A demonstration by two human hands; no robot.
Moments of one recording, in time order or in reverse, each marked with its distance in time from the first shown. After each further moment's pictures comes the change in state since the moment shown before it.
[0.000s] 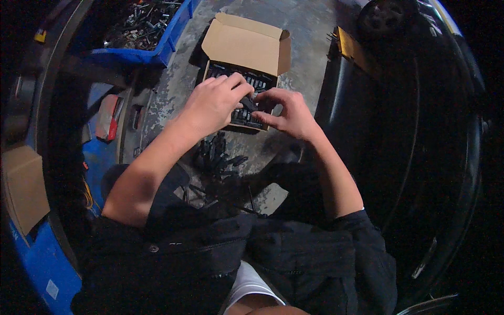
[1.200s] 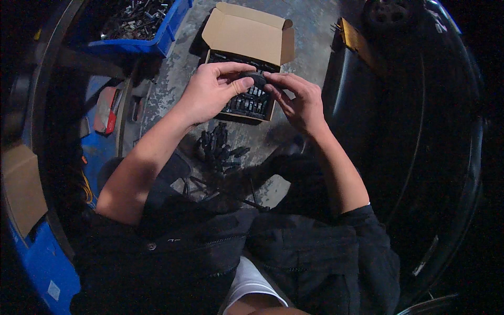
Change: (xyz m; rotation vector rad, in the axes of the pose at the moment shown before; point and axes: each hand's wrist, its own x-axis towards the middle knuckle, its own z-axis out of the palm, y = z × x) left_hand -0.001 -0.007 0.006 -1.124 0.044 -0.465; right_hand 0.000 -0.004 0.009 -0.090 0.346 -0.155
